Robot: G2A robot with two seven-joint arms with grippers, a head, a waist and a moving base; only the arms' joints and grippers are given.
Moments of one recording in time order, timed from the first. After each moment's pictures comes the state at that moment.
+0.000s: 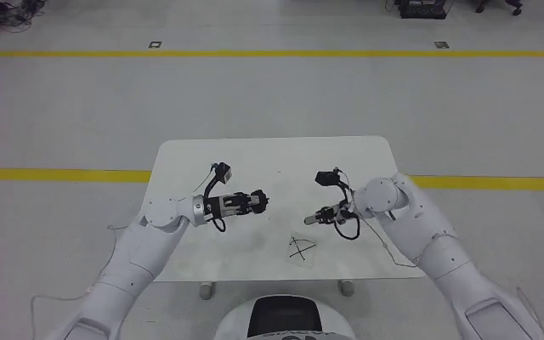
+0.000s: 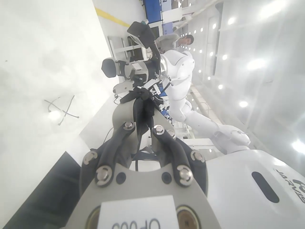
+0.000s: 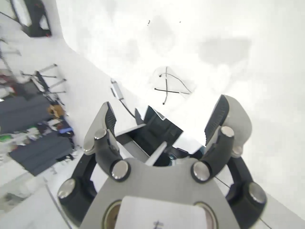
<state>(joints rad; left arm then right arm) 1.20 -1.11 -1.07 -1.23 -0.43 -0.34 -1.07 -1.06 -1.10 0.94 -1.34 -0.46 -0.03 1.25</state>
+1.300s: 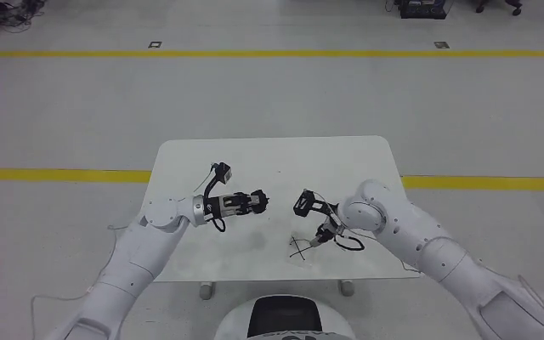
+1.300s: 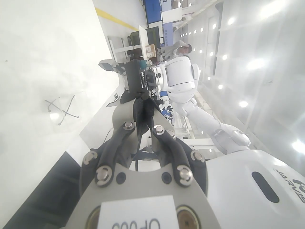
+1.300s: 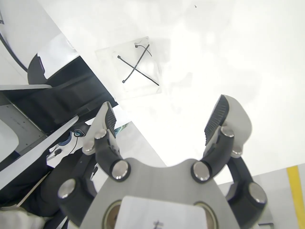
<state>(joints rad) 1.20 -1.11 -1.07 -1.23 -0.43 -0.34 -1.07 -0.95 -1.01 0.59 -1.46 -0.73 -0.34 1.13</state>
